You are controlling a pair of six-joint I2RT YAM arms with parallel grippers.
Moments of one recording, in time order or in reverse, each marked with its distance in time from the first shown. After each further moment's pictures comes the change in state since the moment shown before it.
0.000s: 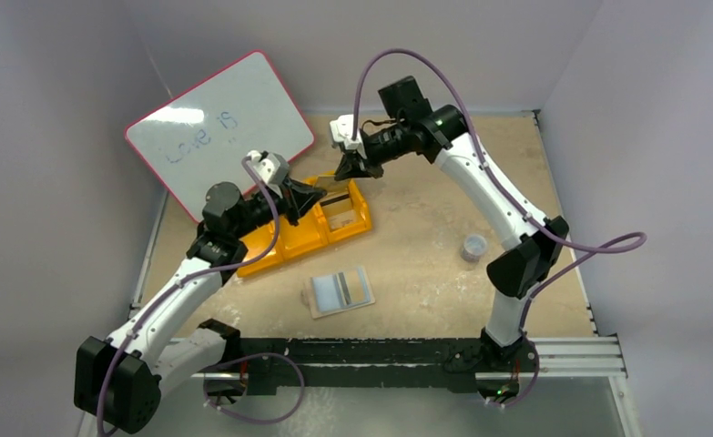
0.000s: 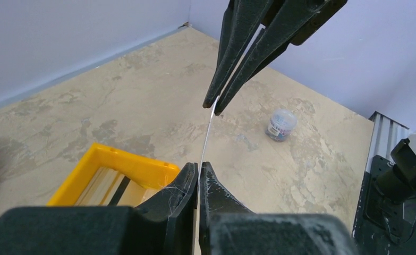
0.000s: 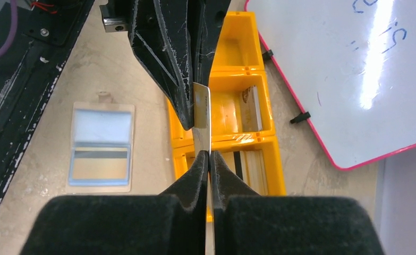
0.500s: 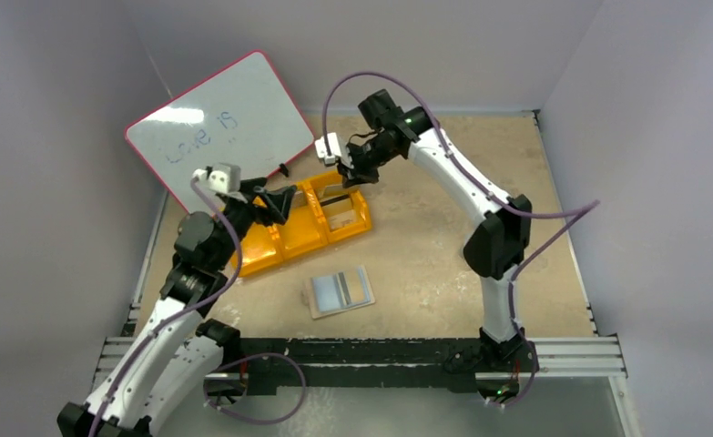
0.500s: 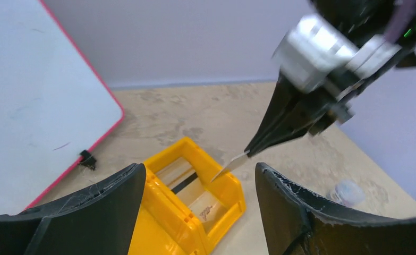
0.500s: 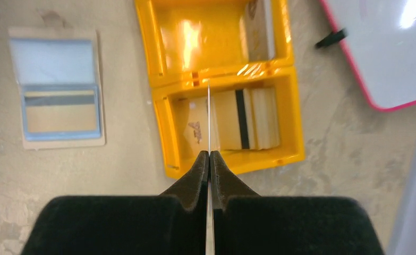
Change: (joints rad) left arm 0.000 -0.262 -0.052 -0.174 -0.467 -0.082; right arm -0.003 0.158 0.054 -0.086 0.225 -0.093
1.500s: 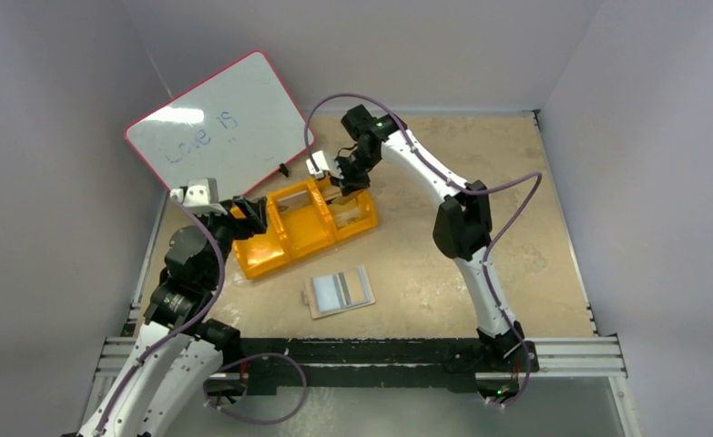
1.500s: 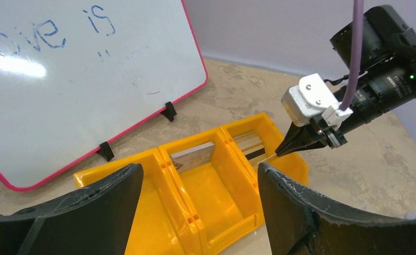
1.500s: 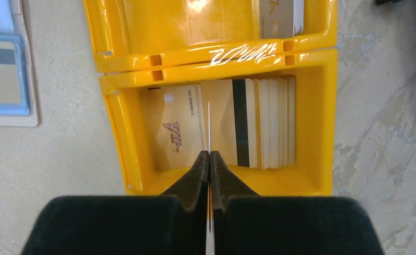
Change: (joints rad) left arm 0.000 -0.219 0.002 -0.364 -0.377 -0.028; right arm -0.009 0.348 0.198 -0.099 0.115 -0.160
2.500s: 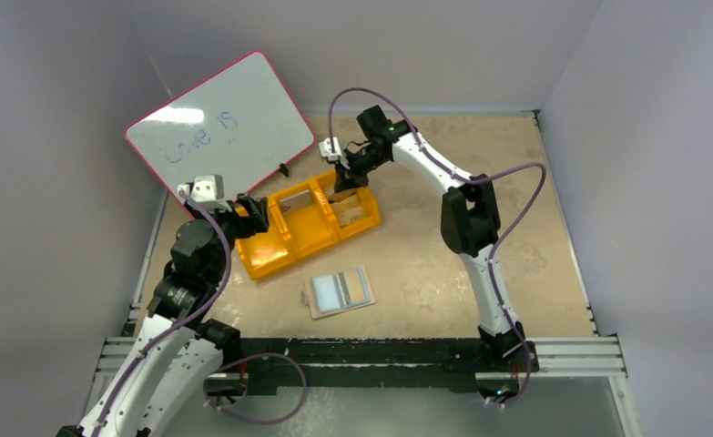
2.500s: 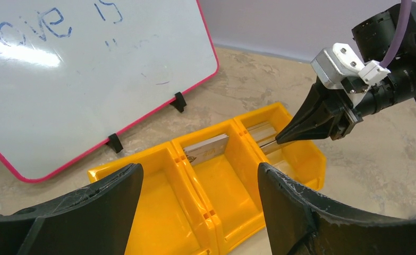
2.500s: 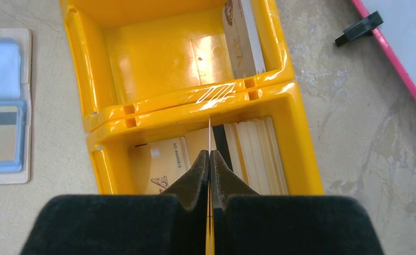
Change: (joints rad) left arm 0.000 0.047 0.012 -0.019 -0.027 0.018; right arm -0.065 0.005 -0.150 0.277 -0.311 0.119
